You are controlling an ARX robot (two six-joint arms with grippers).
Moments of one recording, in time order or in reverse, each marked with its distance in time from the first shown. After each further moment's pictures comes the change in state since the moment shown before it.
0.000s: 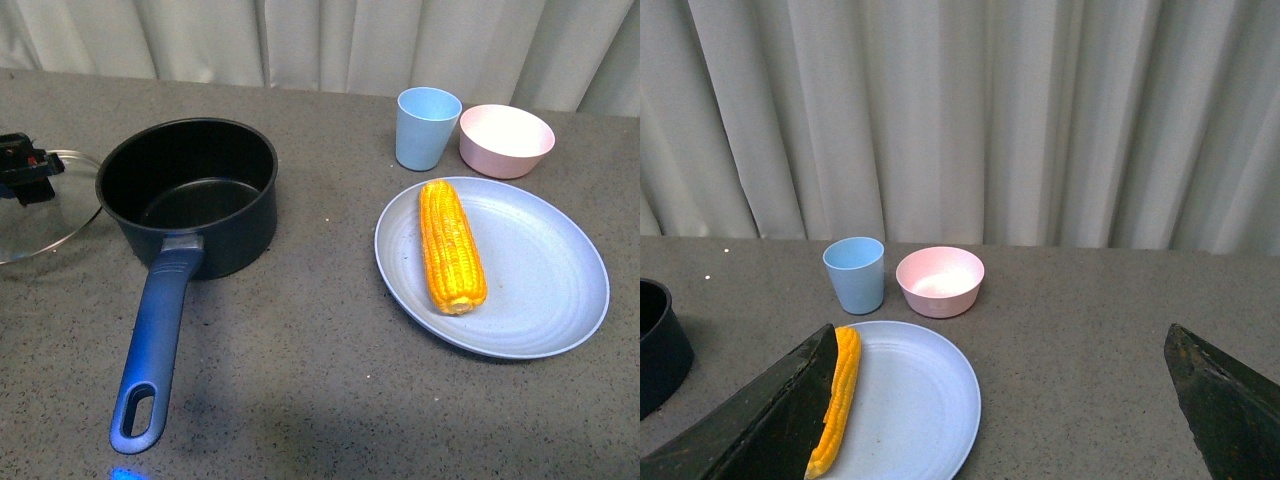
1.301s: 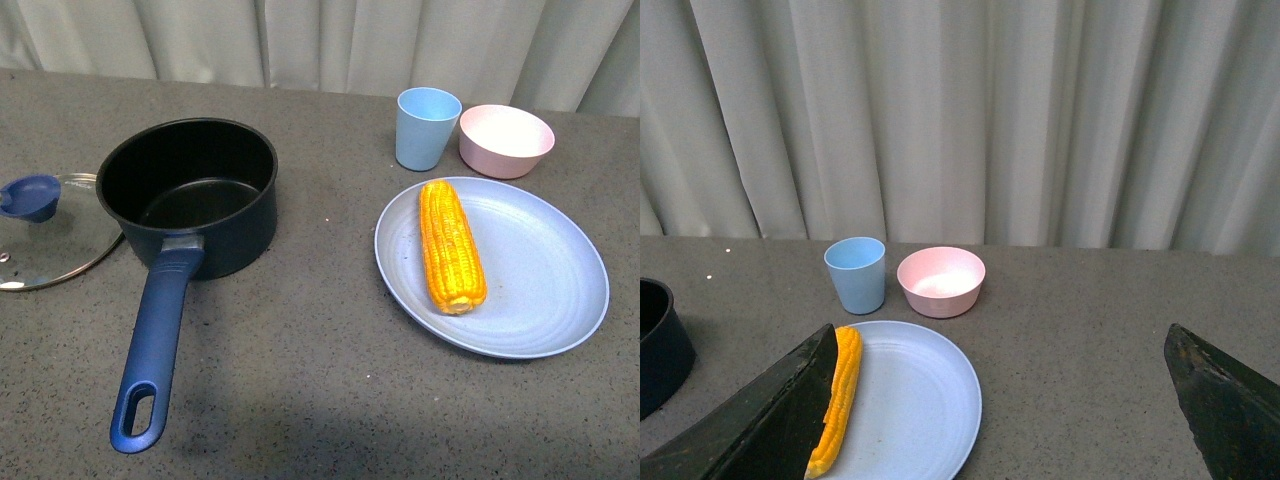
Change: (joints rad) left arm 0.038 -0.432 -0.278 -0.067 -0.017 -0.008; right arm 0.000 0.000 0.000 0.000 0.000 0.000
